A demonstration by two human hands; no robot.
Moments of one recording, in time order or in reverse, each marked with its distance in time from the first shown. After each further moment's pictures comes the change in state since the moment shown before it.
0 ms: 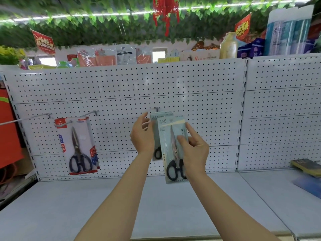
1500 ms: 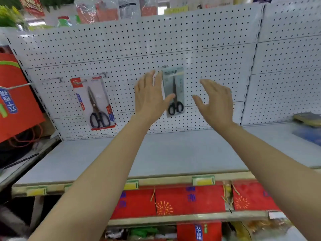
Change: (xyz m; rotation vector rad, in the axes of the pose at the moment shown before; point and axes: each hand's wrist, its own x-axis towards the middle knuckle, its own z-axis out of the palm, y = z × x) left_hand -0.039 0.037 -0.084 0.925 -0.407 0.579; right_hand -0.017 -0.015 -0.052 -1.069 -0.168 -0.693
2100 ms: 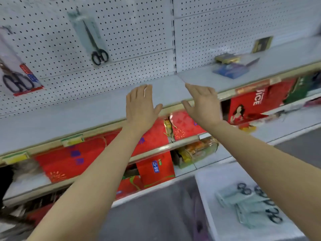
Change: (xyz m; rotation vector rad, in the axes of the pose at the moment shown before) left_hand -0.222 0.194 0.037 -0.071 -0.230 0.228; right_hand -0.233 0.113 -0.180 -0.274 -0.112 0.045
